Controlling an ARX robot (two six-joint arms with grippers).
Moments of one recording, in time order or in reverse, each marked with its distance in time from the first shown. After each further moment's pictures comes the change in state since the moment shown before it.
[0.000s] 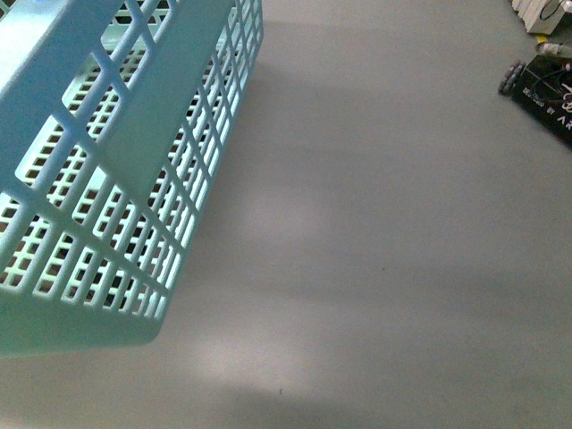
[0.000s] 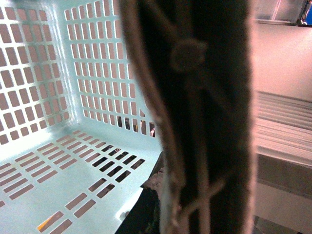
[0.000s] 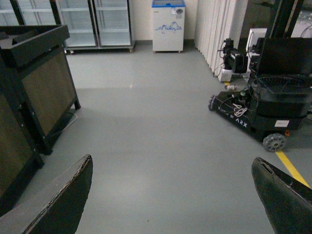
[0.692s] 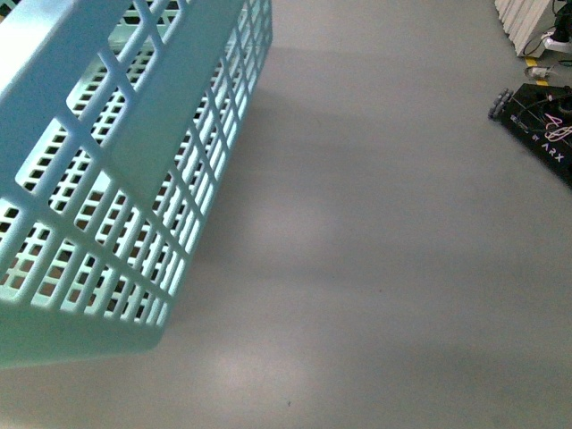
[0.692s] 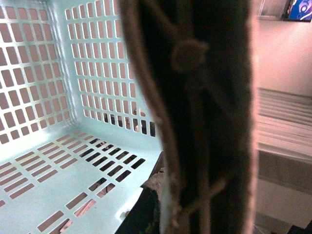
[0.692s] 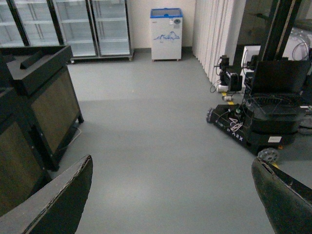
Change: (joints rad) left arm -0.005 -0.001 0.003 0.000 0.002 -0.001; right arm 0.000 0.000 0.000 0.000 0.006 0.000
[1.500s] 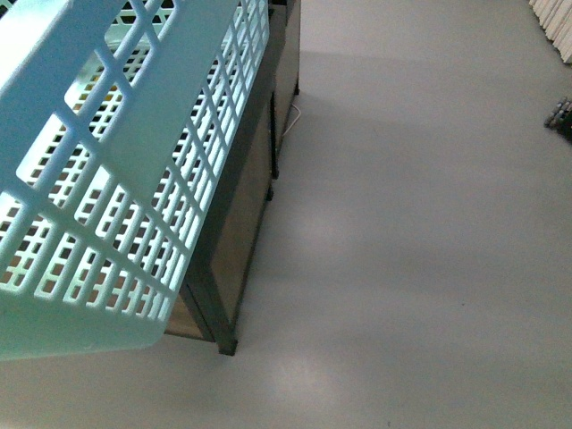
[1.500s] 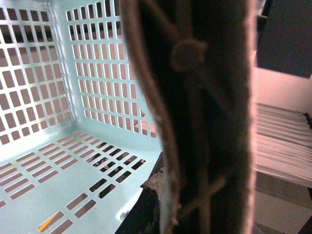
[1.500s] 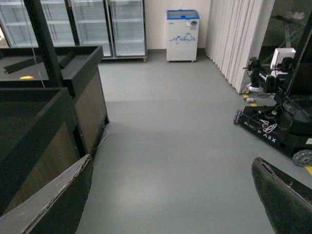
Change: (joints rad) left arm 0.000 0.001 0.000 0.000 -0.002 -0.003; right arm 0.000 -0.001 0.000 0.000 -0.006 0.000
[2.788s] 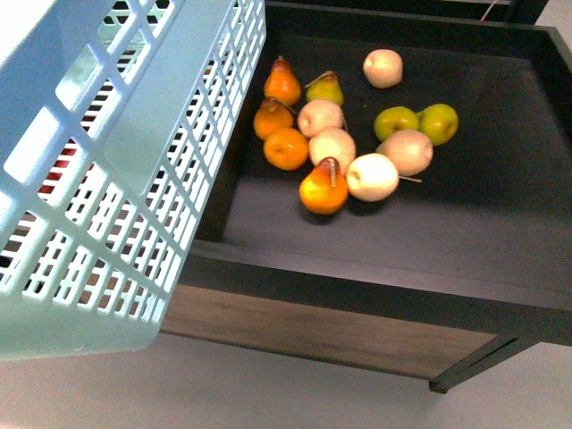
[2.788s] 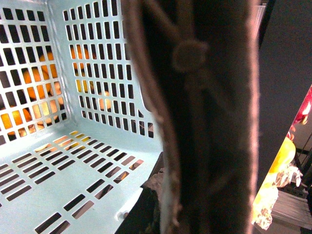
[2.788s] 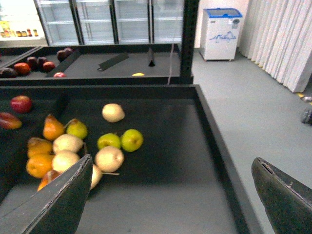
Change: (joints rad) left arm 0.001 0.000 0.002 0.000 -0.002 0.001; right arm 0.000 0.000 0.000 0.000 0.001 0.000
